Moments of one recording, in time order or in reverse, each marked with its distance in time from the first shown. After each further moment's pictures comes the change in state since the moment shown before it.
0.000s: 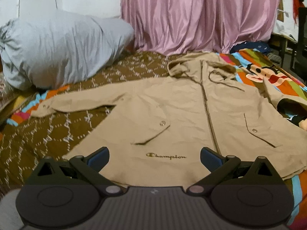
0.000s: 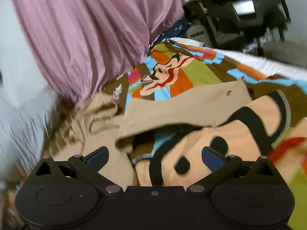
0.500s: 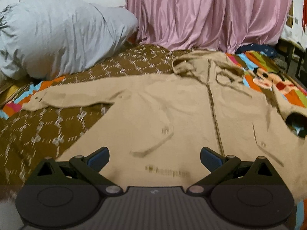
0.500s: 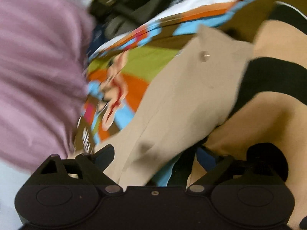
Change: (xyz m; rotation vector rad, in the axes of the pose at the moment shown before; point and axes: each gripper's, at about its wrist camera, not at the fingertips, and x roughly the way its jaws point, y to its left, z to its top) left arm 0.052 0.018 0.035 -0.064 0.030 -0.035; right arm 0.115 -0.039 0.035 0.687 -0.037 -0.169
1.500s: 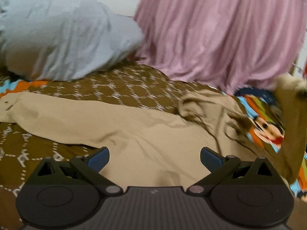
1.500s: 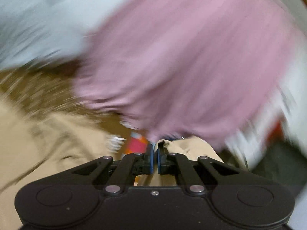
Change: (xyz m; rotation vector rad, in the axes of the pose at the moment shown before) left arm 0.109 0.074 0.076 -0.211 -0.135 -0.133; right arm -0.019 0.278 -0.235 -1.938 -0.538 0.037
